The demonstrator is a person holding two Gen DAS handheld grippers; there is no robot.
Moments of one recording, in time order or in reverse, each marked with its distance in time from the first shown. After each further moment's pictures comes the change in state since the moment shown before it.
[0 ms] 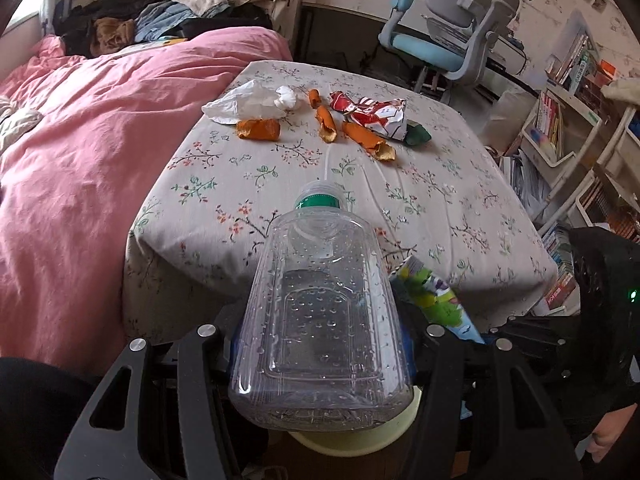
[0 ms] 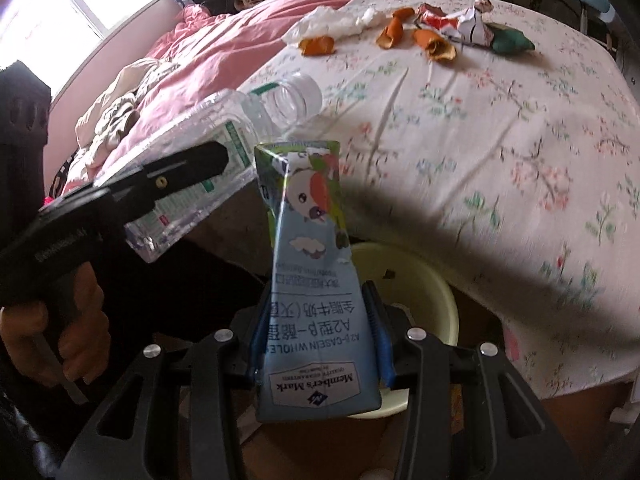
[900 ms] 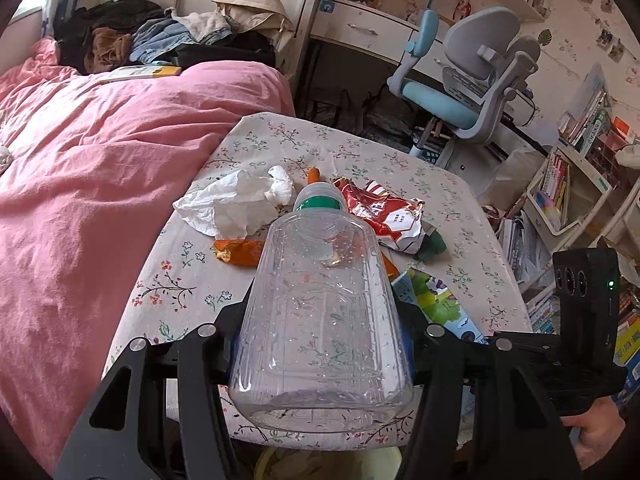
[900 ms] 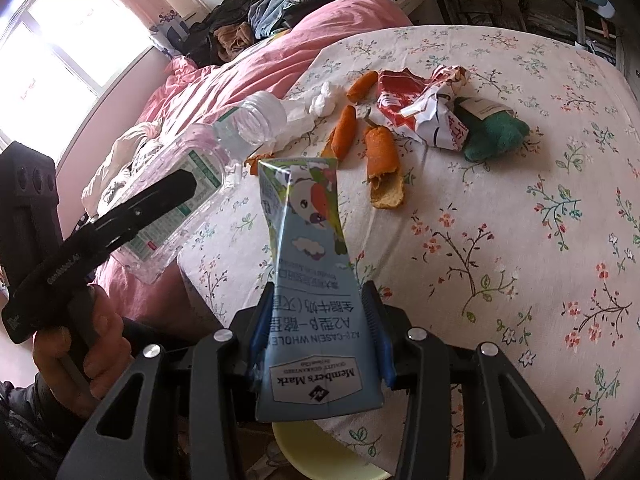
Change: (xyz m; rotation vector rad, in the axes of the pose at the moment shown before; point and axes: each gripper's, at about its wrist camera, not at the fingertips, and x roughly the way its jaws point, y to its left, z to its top) left arm 0.051 0.013 0.123 -0.079 -0.107 -0.051; right arm -0.014 -0.066 0.104 0.085 -0.090 0.101
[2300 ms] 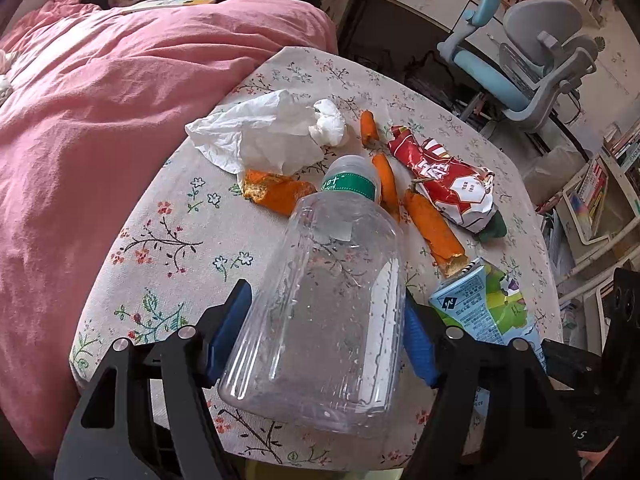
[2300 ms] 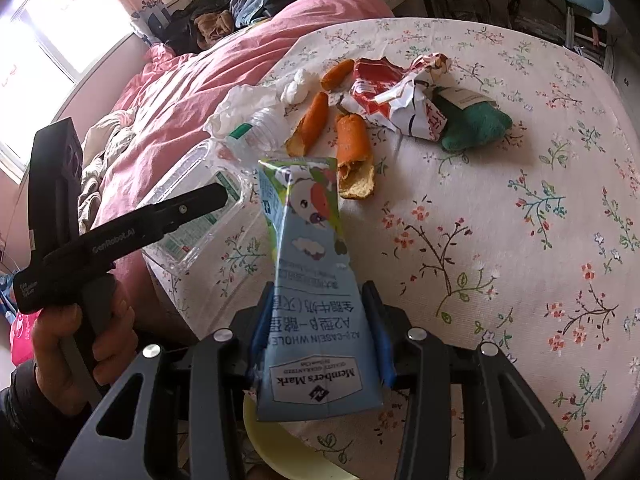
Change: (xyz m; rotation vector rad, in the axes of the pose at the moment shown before) left arm 0.066 0.032 -0.012 -0.131 0.168 0.067; right arm 0.007 -0.009 0.000 -0.010 0.029 -0.106
